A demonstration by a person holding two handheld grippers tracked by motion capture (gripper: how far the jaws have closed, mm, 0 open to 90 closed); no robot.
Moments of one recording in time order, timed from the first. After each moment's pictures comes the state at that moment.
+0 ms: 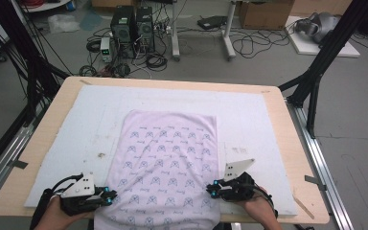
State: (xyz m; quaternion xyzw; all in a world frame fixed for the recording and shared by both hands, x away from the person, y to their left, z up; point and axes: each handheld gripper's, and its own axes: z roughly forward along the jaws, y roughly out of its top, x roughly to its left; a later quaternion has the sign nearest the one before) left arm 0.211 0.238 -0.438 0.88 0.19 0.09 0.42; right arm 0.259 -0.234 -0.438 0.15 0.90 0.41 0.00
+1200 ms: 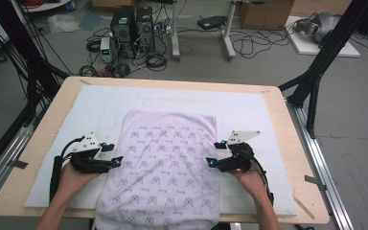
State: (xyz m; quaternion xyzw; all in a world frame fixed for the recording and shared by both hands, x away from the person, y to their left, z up) left arm 0.303 0.237 -0.429 0.82 0.31 0.16 0.45; right arm 0.330 -0.240 -0.422 0.25 0.85 0.45 0.08
